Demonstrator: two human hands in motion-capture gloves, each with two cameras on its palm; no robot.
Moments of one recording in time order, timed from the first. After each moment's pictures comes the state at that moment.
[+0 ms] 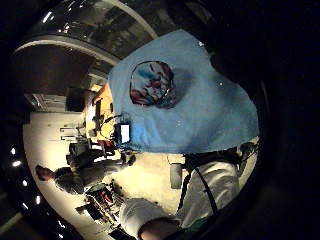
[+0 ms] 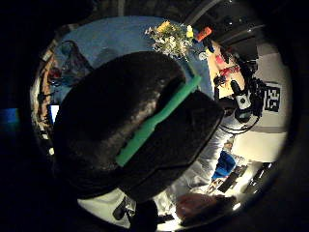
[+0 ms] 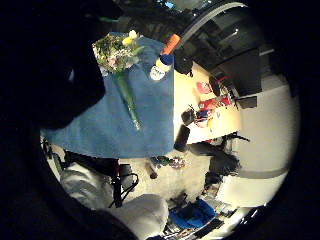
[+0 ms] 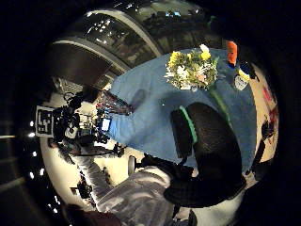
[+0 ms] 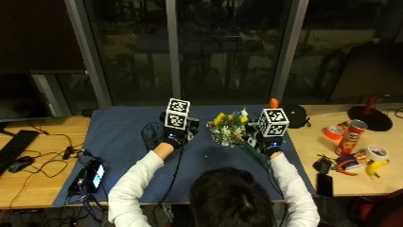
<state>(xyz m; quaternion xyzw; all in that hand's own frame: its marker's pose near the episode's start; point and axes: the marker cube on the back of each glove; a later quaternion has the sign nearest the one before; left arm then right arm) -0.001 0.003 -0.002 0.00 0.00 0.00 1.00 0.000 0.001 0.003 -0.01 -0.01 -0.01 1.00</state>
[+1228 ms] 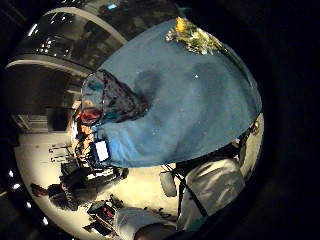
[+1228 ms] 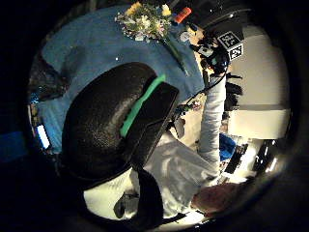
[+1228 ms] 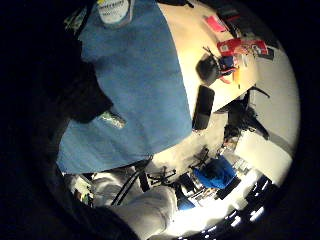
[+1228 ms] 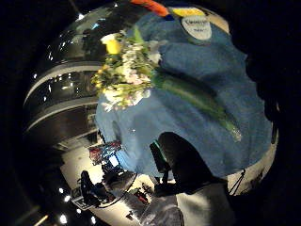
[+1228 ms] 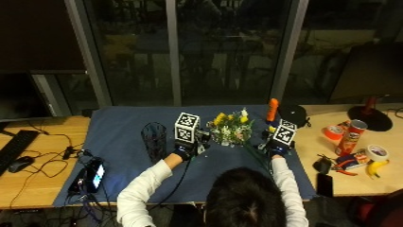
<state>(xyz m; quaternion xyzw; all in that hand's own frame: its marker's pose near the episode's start) 0.063 -0.005 0.068 0.01 0.08 0.10 0.99 0.114 -0.038 0.149 -0.26 -0.09 0.29 0.91</state>
